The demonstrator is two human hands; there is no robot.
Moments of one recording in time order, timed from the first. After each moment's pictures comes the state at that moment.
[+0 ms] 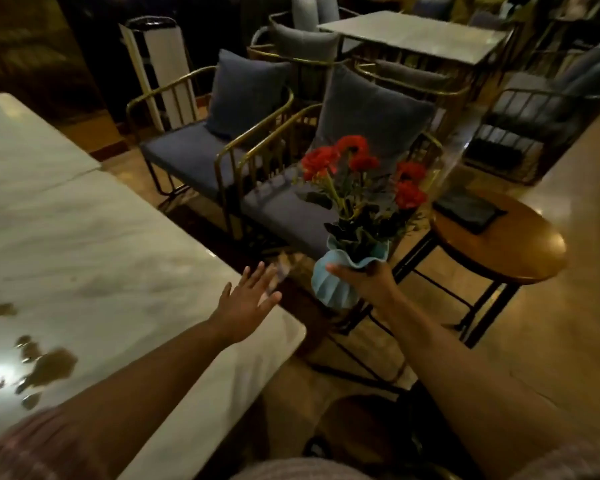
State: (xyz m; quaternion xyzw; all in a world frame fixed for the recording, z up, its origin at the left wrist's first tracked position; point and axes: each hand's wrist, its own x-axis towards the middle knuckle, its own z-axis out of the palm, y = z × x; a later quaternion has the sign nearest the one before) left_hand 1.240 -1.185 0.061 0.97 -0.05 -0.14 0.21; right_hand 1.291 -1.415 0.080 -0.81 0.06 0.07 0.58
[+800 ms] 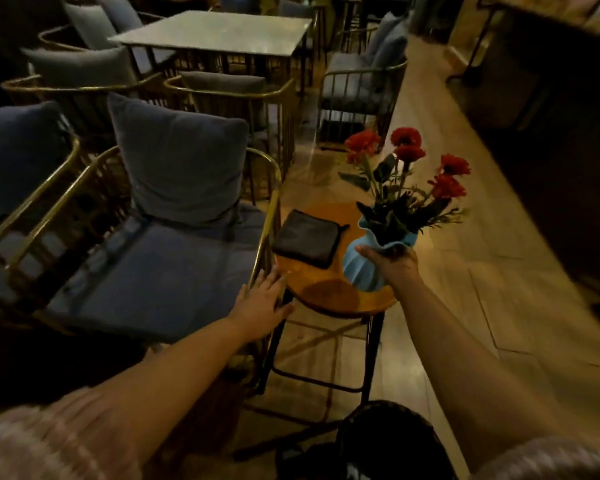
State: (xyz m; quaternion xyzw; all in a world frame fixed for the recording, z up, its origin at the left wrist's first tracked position) left_hand 1.500 -1.540 0.066 0.91 -0.33 -0.22 0.13; right_hand 1.449 -1.791 0.093 -0.78 0.29 -0.11 0.54
